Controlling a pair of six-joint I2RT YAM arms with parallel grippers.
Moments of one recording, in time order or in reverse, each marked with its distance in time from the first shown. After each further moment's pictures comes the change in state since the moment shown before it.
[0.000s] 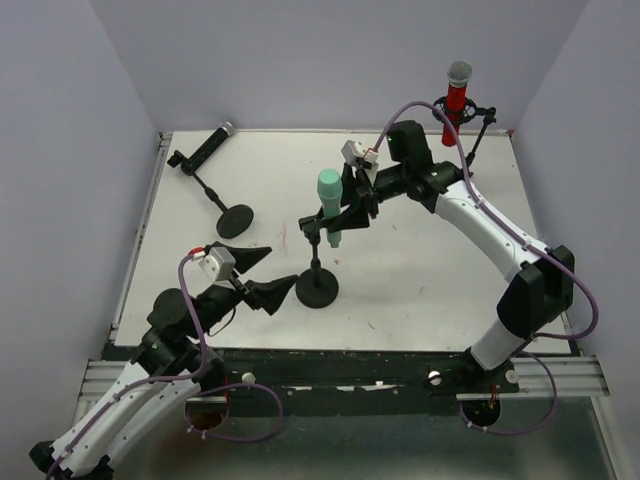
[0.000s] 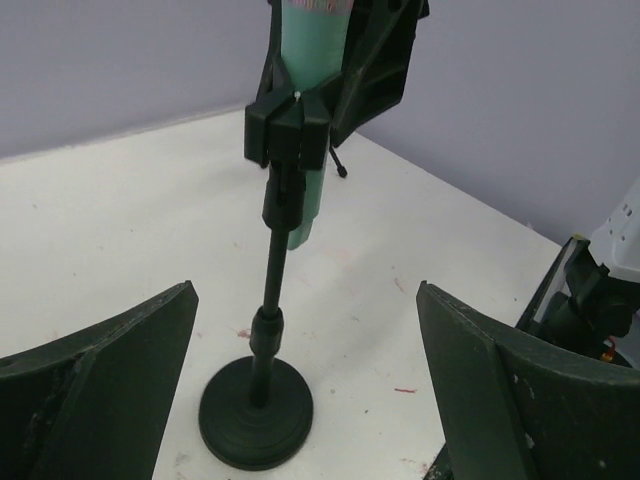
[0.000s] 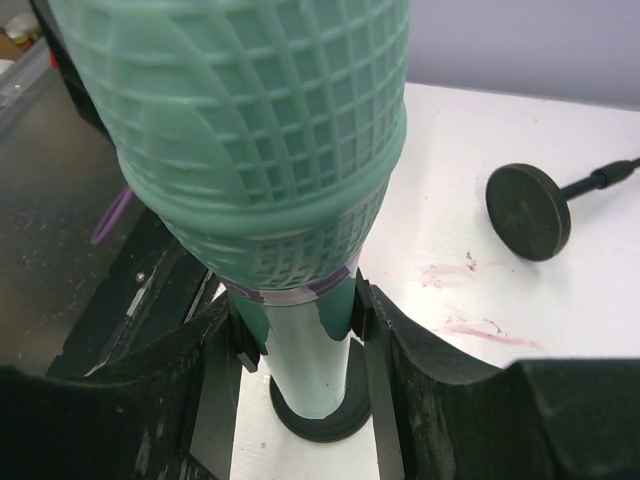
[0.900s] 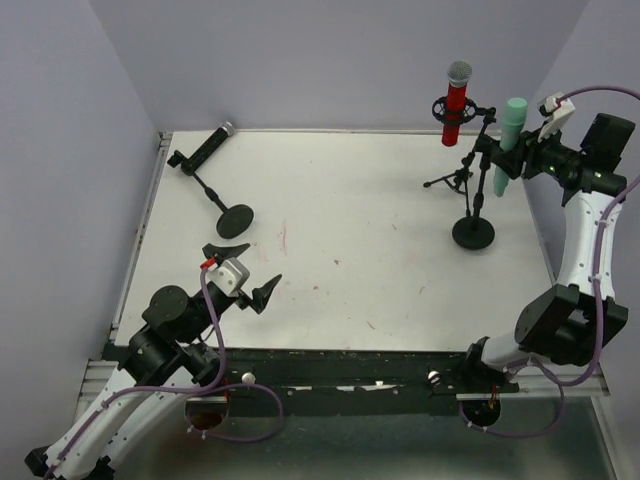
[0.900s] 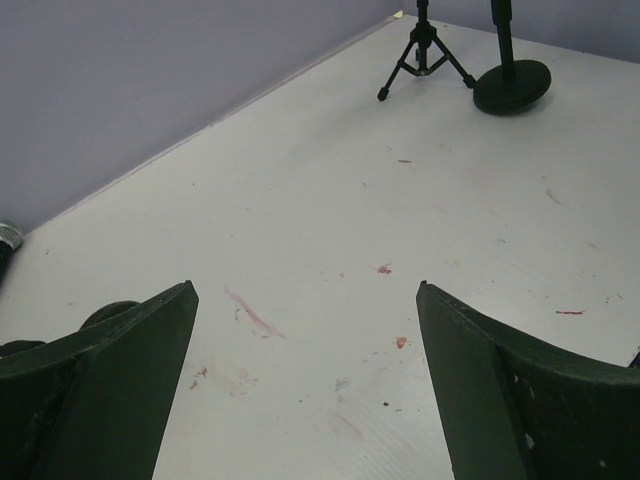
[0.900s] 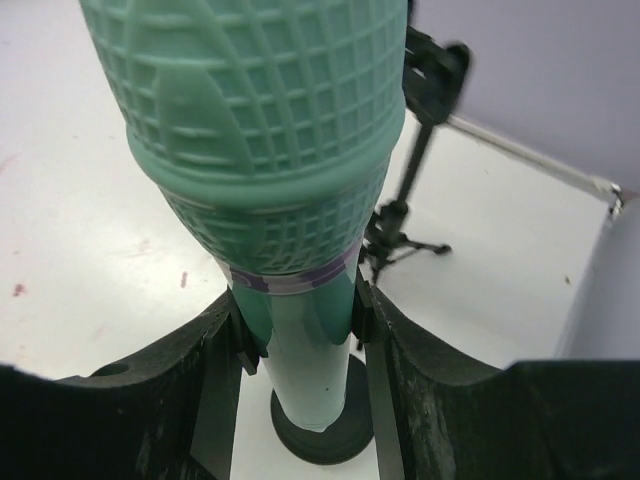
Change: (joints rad) left arm 0.000 0.002 0.148 -0.300 -0.117 0.433; right arm -0.911 -0.232 -0.035 -0.074 0.441 0.118
